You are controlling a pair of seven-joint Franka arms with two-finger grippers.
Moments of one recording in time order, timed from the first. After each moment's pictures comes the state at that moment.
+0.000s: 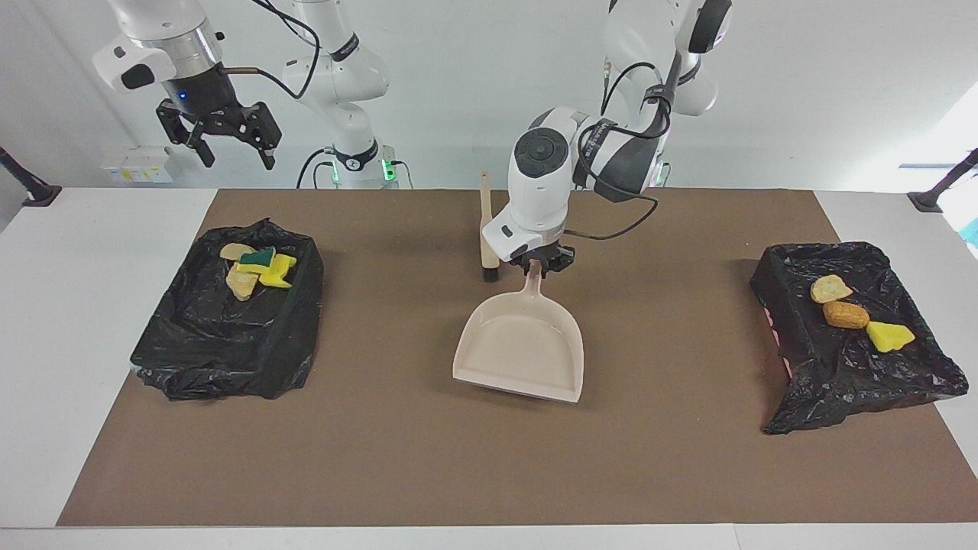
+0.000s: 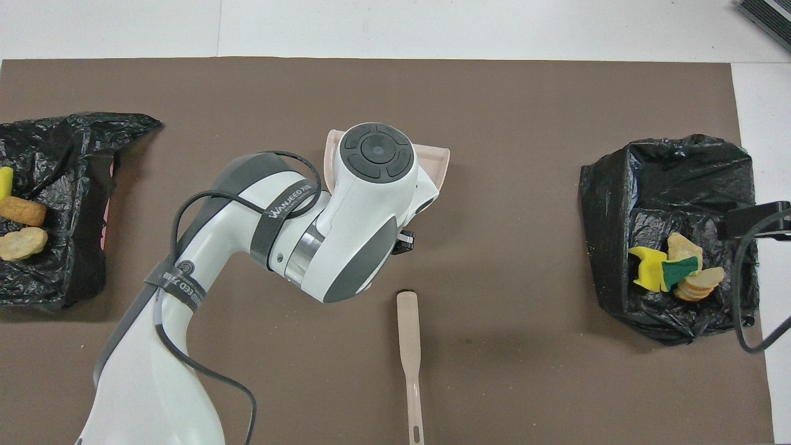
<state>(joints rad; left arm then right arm) -0.66 0.42 -0.01 -1.46 -0.04 1.73 -0.43 0.11 -0.10 -0.13 -1.55 -0.02 1.45 0.05</state>
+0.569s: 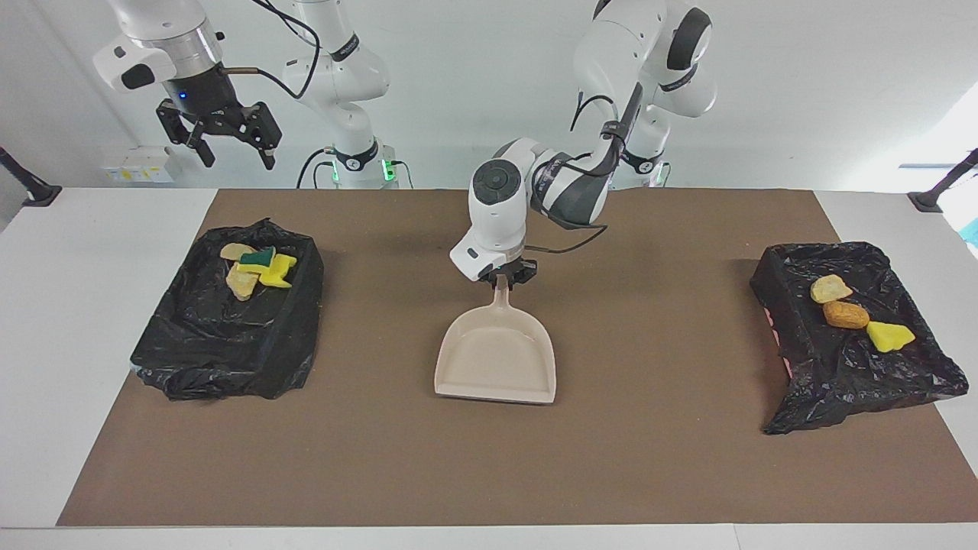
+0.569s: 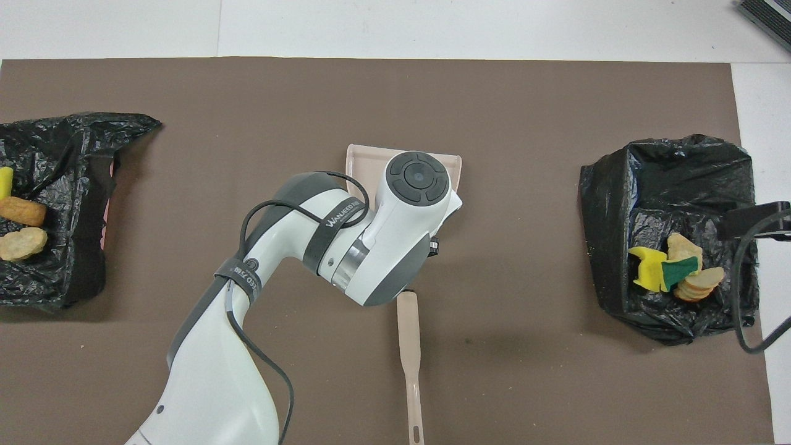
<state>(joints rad) -0.72 0.52 -0.01 -1.46 -0.05 1.86 -0.58 0.11 -0.10 -0.13 -1.55 -0.02 1.45 0.05</state>
